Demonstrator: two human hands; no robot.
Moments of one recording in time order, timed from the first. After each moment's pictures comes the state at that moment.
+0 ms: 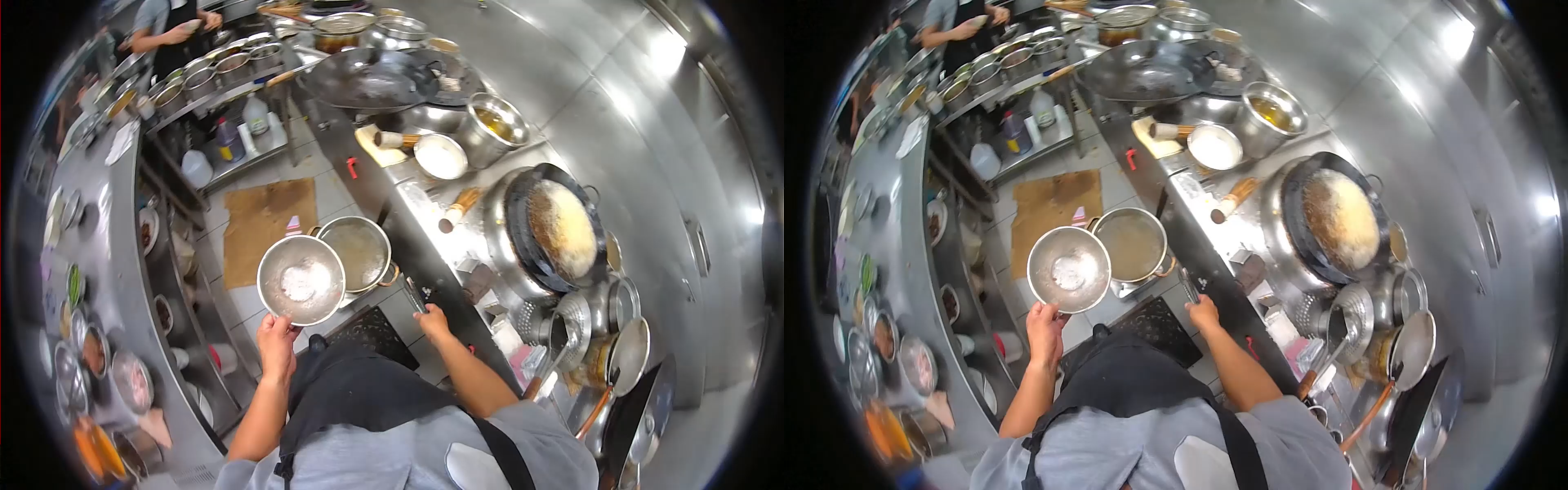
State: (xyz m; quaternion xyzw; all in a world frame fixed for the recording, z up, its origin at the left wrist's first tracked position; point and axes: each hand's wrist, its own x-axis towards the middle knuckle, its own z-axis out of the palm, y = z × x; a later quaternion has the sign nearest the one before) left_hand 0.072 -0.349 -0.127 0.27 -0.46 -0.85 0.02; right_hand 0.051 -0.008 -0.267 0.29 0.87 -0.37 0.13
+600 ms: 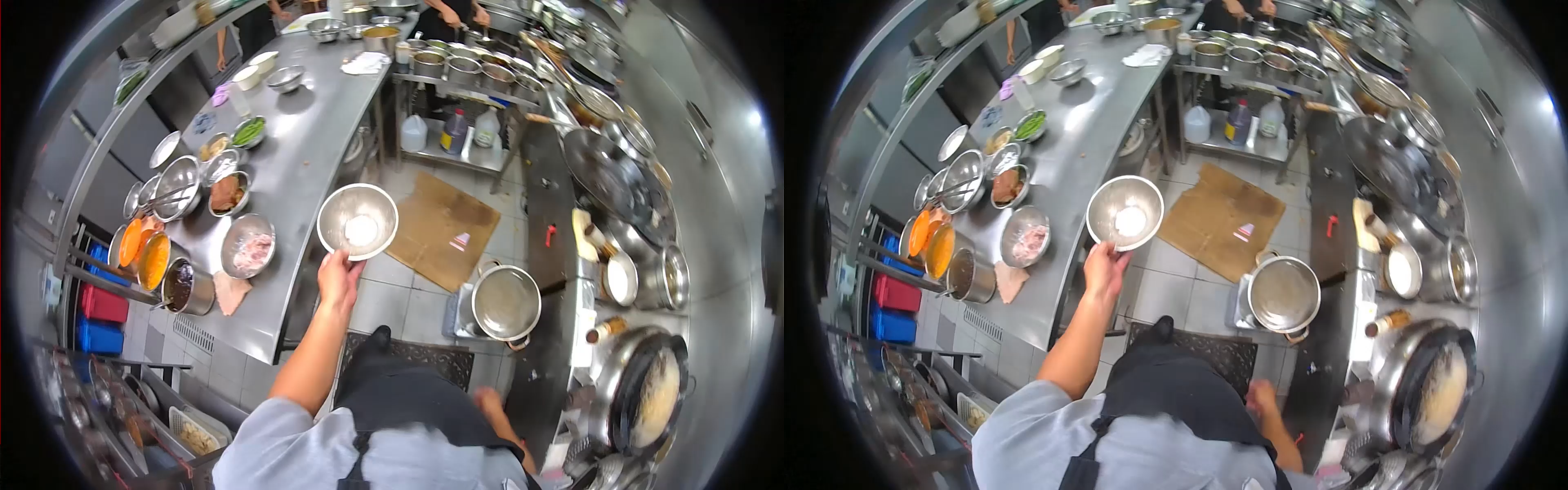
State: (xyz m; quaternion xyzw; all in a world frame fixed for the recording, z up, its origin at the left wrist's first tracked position) left_hand 0.087 -0.515 -0.136 0.38 -0.30 -0.81 0.35; right_hand 0.087 -0.054 -0.320 0.23 0.73 -0.50 0.41
